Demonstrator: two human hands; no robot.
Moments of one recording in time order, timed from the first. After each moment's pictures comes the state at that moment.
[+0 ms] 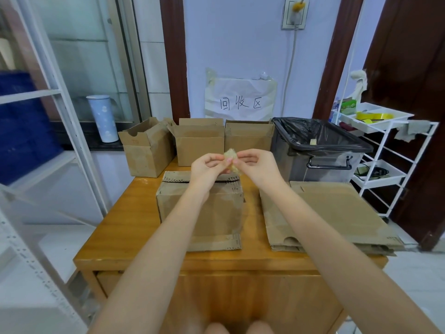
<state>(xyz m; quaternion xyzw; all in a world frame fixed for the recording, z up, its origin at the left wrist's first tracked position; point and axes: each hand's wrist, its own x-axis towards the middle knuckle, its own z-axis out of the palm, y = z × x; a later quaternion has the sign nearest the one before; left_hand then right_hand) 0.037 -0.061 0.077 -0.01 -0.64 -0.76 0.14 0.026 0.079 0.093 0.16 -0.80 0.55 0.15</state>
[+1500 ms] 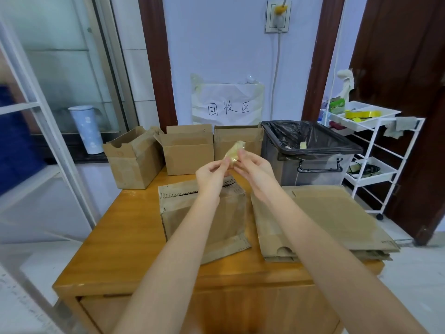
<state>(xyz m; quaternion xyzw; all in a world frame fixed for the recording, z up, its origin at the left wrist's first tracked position) 0.006 -0.014 0.077 0.06 -0.63 -0.76 0.17 -0.003 0.098 0.083 0.14 -0.58 0.80 0.03</state>
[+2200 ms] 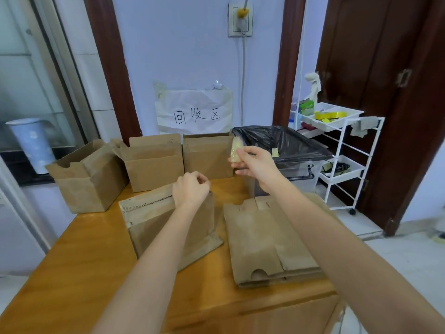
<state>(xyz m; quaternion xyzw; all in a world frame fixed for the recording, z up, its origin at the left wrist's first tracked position) -0.059 0.003 0.066 0.05 -0.93 -0.32 0.19 -0.056 0.170 0.112 0.05 -0.69 0.71 0.08</state>
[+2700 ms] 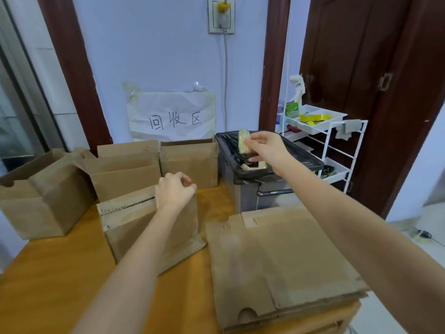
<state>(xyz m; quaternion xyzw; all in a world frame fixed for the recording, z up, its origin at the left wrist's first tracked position) -0.133 0.014 0.062 0.03 -0.93 -0.30 0.19 -0.126 0.244 0.145 0.02 -0.77 0.62 0.16</state>
